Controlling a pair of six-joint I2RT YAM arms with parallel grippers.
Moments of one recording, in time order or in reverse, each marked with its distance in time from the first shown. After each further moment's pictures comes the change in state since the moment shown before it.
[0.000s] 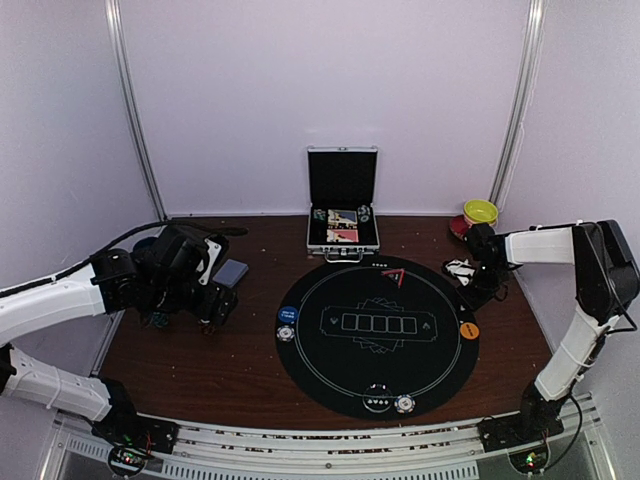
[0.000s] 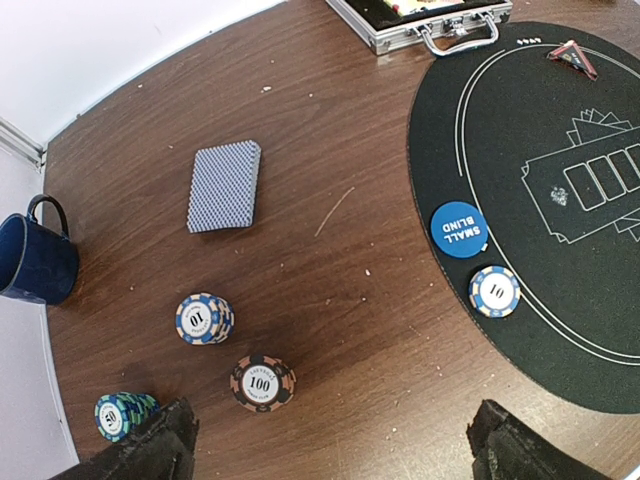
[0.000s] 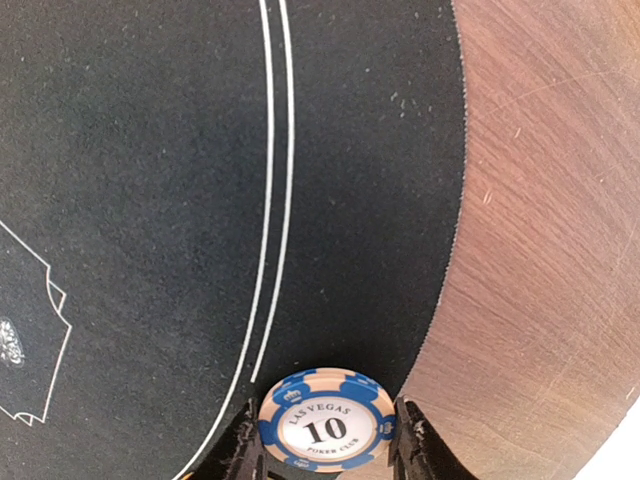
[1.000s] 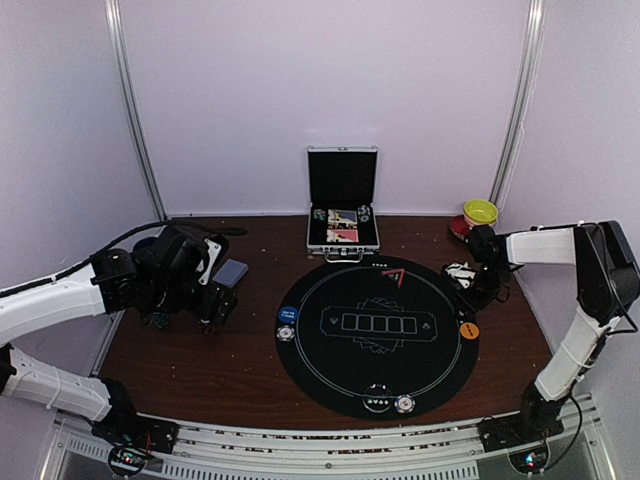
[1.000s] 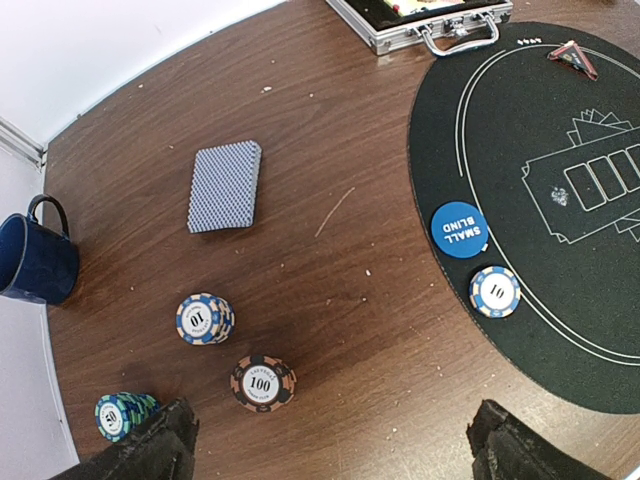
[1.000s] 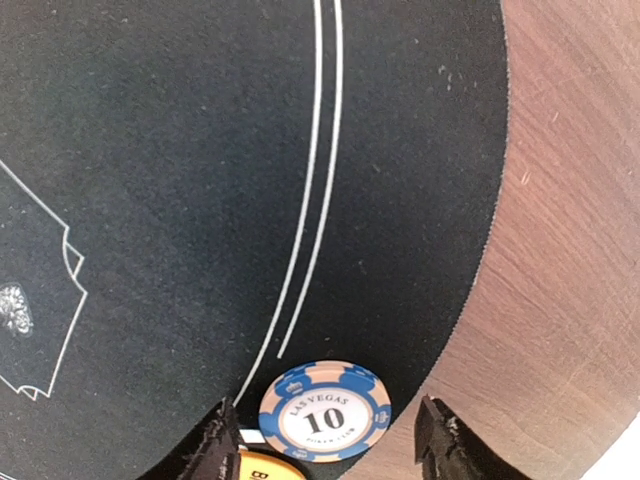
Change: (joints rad) left arm 0.000 0.000 0.000 0.000 -0.001 0.000; right arm -0.003 -0.007 -0.006 -0.039 -0.037 -0.039
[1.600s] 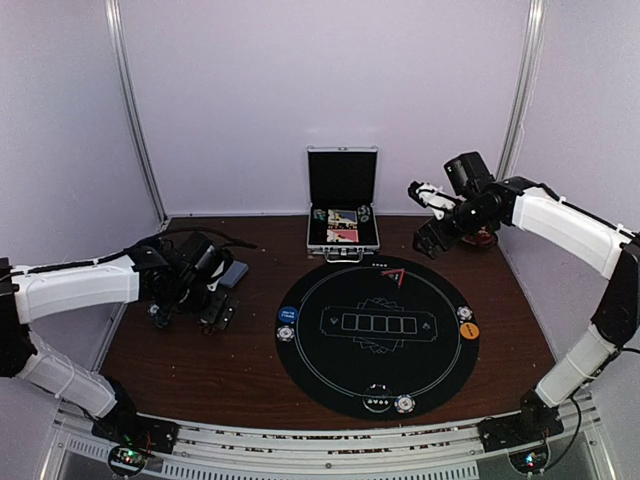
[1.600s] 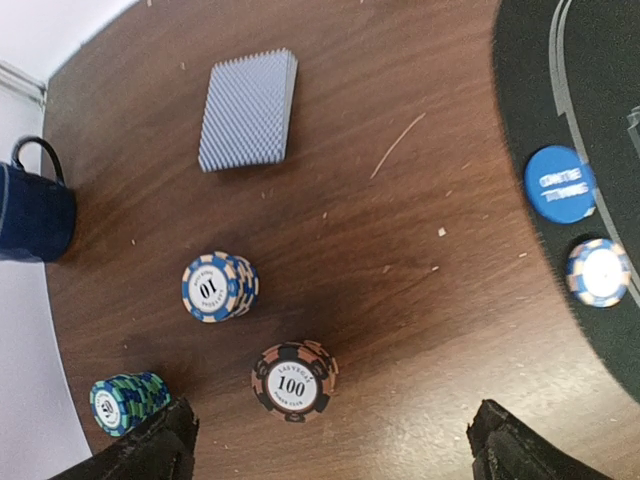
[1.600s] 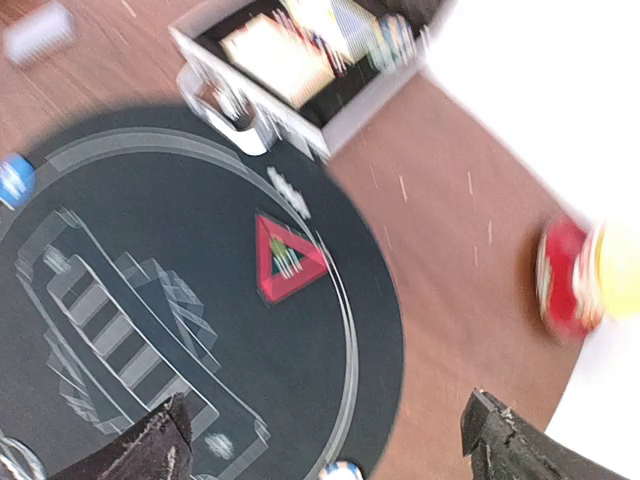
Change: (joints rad) left arm 0.101 0.195 0.000 0.006 -0.004 0.019; right arm 0.243 -0.148 0.375 -0.043 0.026 0.095
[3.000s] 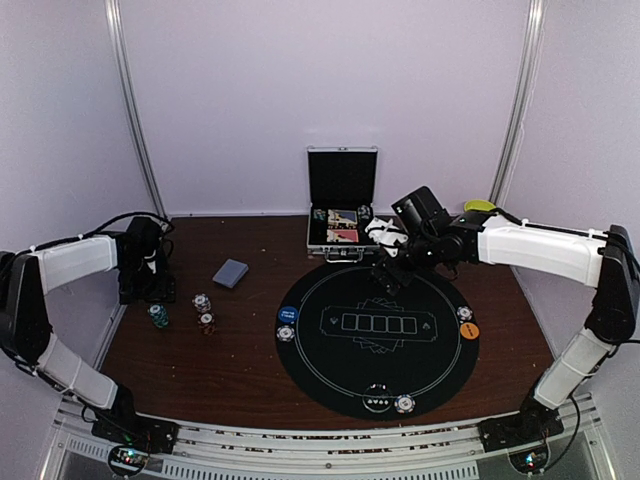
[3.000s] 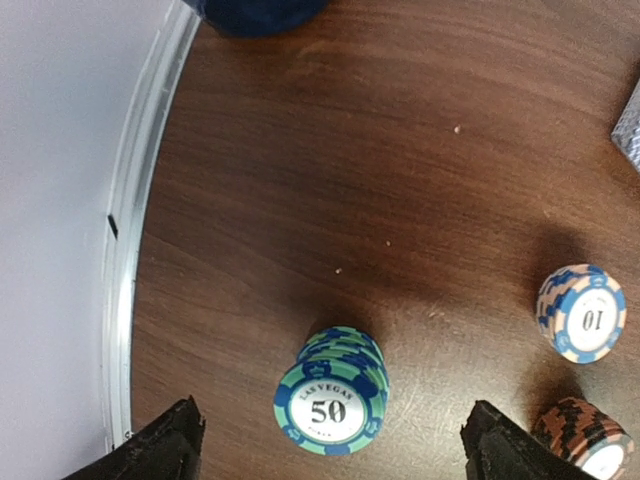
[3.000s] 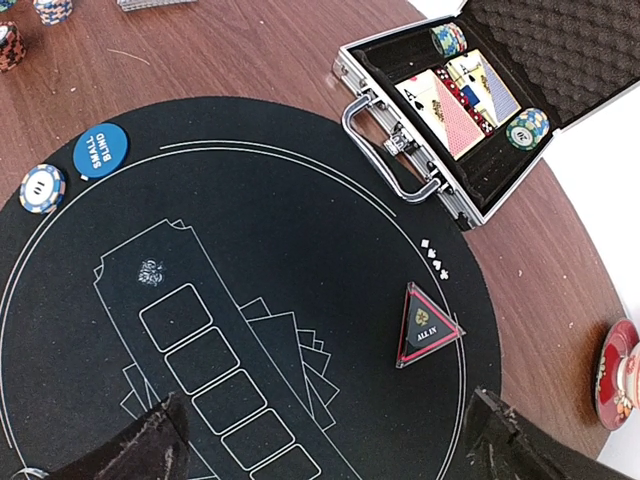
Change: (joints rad) left arm 0.618 0.118 0.039 -0.095 0.113 -0.076; right arm 0.312 0.057 -0.111 0.211 0.097 0.018
